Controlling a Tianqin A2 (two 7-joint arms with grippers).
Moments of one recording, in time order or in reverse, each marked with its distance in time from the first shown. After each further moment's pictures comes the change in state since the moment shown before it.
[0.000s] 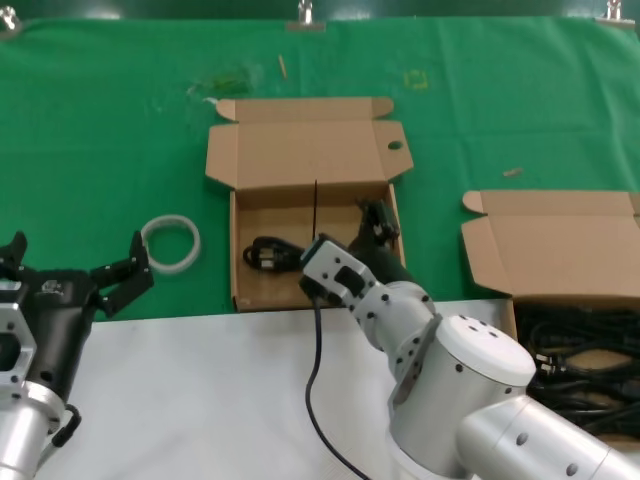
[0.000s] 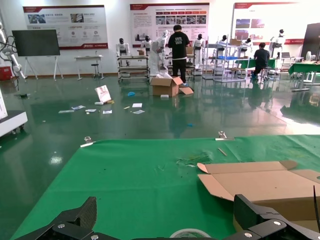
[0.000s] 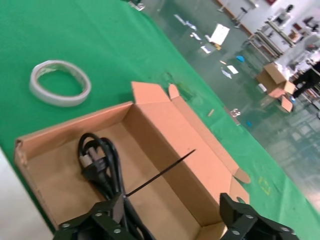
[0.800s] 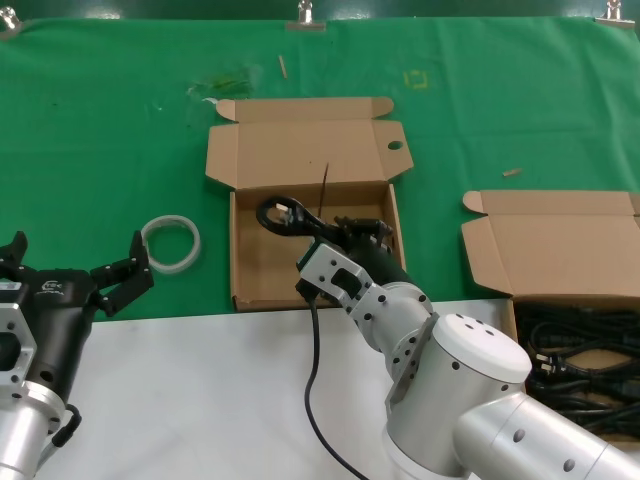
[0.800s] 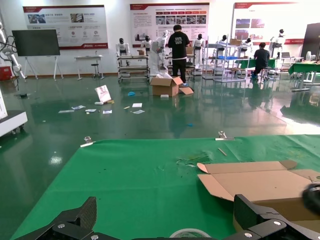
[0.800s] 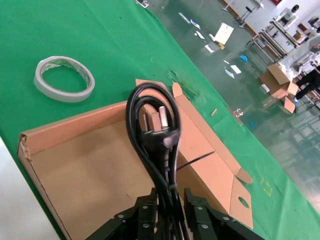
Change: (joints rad) left arm 0.000 0.000 0.000 0.000 0.000 0.000 0.000; right arm 0.011 0.000 -0.016 -0.006 0.017 0.011 -0.023
